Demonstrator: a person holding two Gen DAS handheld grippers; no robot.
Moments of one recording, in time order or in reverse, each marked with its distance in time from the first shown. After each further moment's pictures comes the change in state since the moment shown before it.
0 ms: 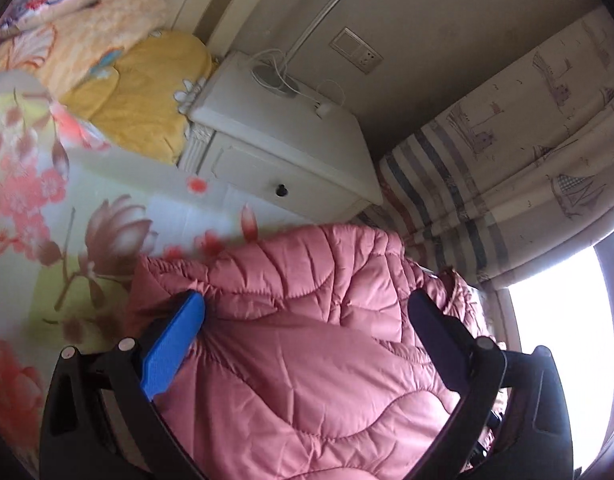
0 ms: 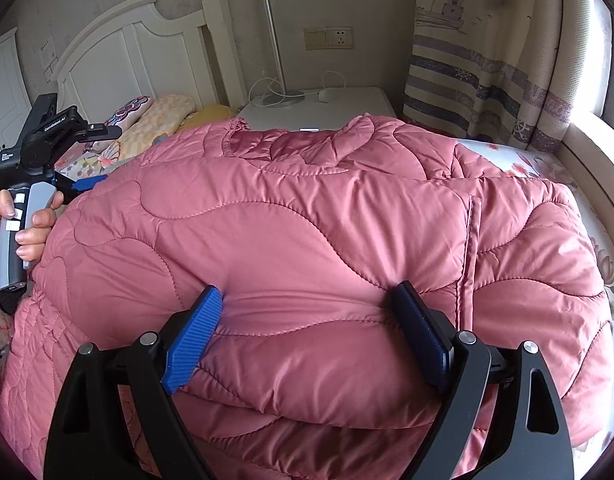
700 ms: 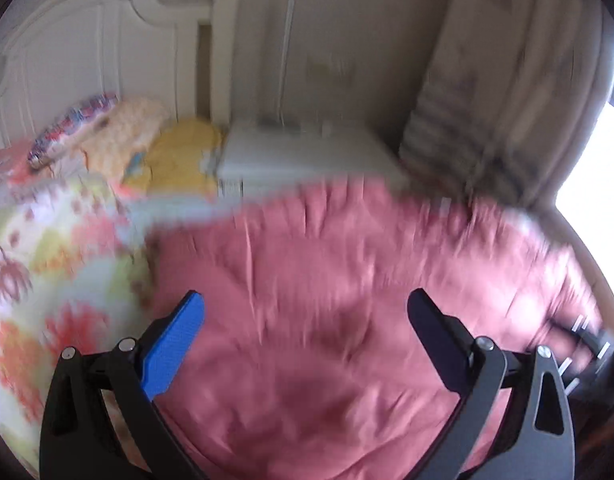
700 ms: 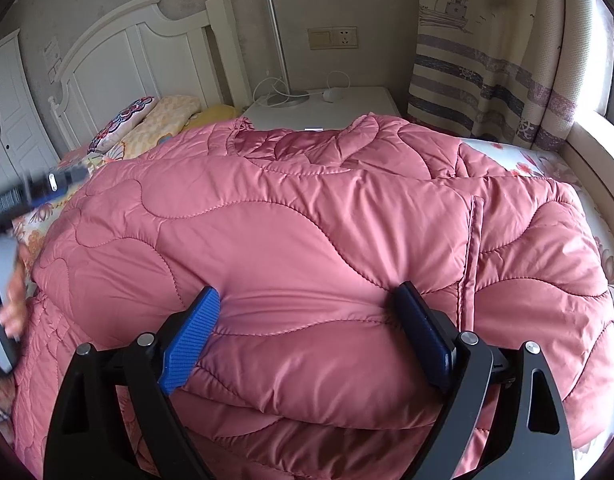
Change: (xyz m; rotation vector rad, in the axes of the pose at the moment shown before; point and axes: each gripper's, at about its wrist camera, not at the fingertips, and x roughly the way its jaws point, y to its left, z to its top) left arm -0.031 -0.068 -0.105 0.379 -0.102 0.320; right arm 0.000 0.000 -0.001 0.000 0.001 0.019
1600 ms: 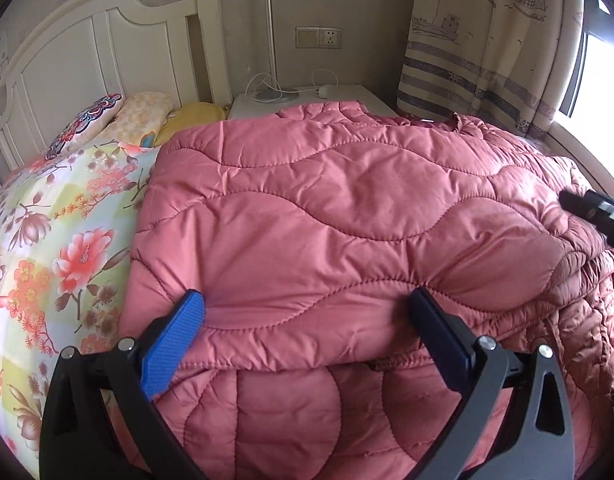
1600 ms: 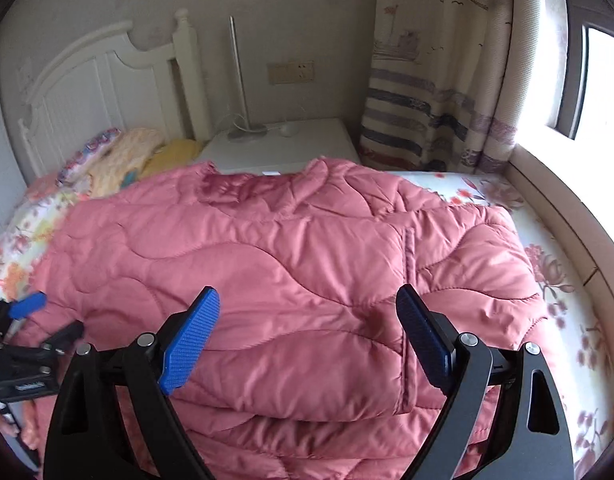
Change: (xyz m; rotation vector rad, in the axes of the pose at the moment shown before) left arm -0.027 -0.029 -0.070 0.101 0.016 0.091; right arm -0.028 0.001 0.002 0.036 -0.079 -0.178
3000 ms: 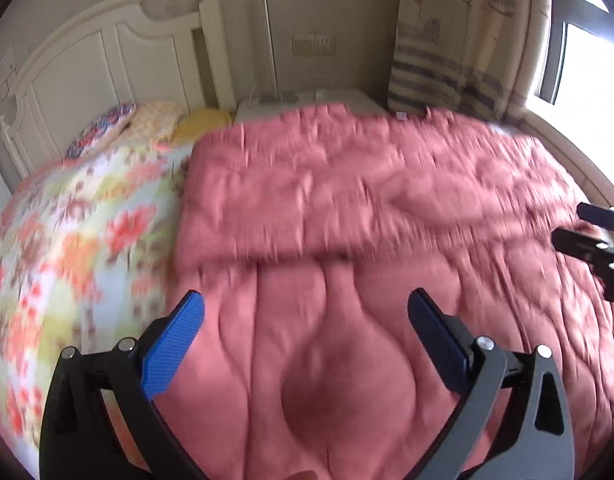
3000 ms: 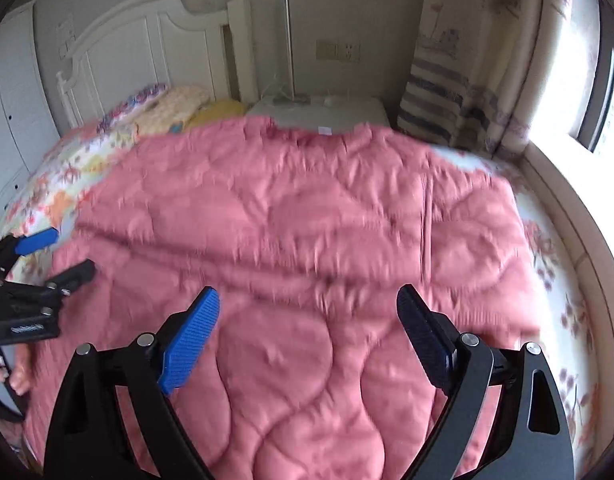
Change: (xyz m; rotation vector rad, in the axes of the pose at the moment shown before) left arm -0.080 -0.008 -0.049 0.031 0.018 0.021; right arm -0.067 0.019 -0.050 -0.114 0.105 0.092
